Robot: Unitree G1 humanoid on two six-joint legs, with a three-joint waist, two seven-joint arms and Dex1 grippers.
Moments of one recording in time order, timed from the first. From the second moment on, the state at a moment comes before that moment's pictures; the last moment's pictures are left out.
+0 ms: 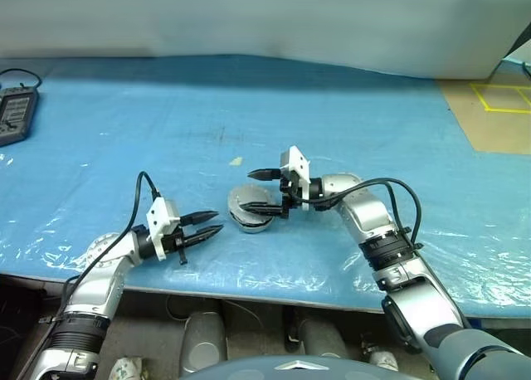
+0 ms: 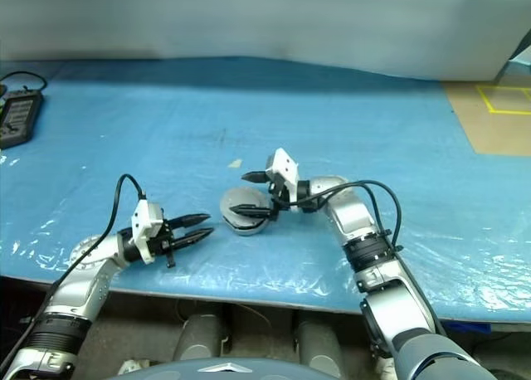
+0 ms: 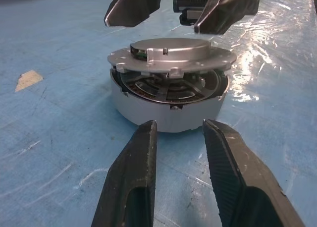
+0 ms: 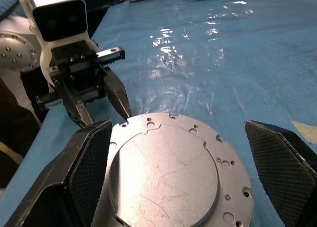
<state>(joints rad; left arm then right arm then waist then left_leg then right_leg) -0.08 0.50 0.01 0.11 -0.39 -0.08 -1.15 -0.61 -0.27 0.26 0.30 0.20 0.22 1.14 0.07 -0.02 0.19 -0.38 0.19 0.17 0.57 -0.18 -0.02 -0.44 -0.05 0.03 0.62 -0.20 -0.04</state>
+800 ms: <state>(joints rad) -0.08 0.50 0.01 0.10 -0.40 -0.08 -1.13 -0.60 -0.29 0.29 0.35 0.16 0.15 1.17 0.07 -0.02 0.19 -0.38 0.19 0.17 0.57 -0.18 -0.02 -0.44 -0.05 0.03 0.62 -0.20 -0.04</state>
